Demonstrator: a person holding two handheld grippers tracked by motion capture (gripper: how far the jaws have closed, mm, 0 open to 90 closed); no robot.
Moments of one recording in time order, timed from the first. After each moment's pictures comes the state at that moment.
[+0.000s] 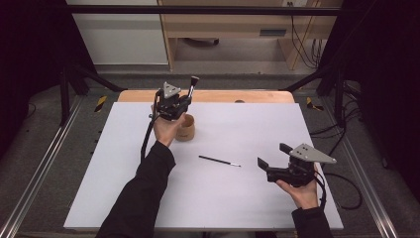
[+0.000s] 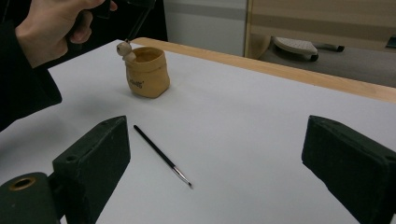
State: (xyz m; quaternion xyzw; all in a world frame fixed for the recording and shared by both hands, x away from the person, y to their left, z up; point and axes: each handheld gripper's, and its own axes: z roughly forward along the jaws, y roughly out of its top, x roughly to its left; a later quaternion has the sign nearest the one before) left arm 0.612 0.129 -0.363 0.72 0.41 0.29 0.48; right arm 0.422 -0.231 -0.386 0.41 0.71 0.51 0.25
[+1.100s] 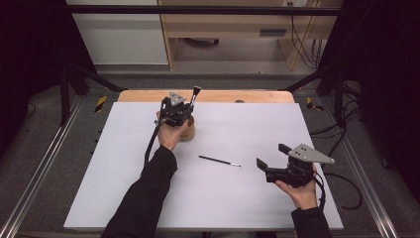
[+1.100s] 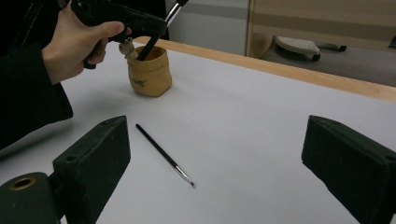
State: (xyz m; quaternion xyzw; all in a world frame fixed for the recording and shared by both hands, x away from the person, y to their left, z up) left arm 0.619 0.126 -0.403 0.74 0.42 0.28 0.45; right arm 0.422 -0.229 -0.387 0.40 0.72 0.51 0.25
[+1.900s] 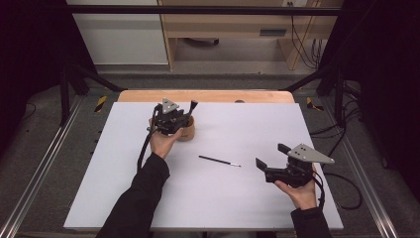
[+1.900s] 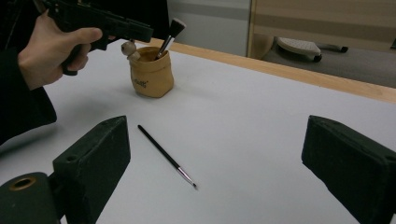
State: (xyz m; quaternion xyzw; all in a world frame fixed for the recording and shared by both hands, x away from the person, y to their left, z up) left arm 0.587 0.146 -0.400 0.75 0.41 0.27 0.45; right arm 0.421 -0.228 -0.385 0.40 0.71 0.52 0.25
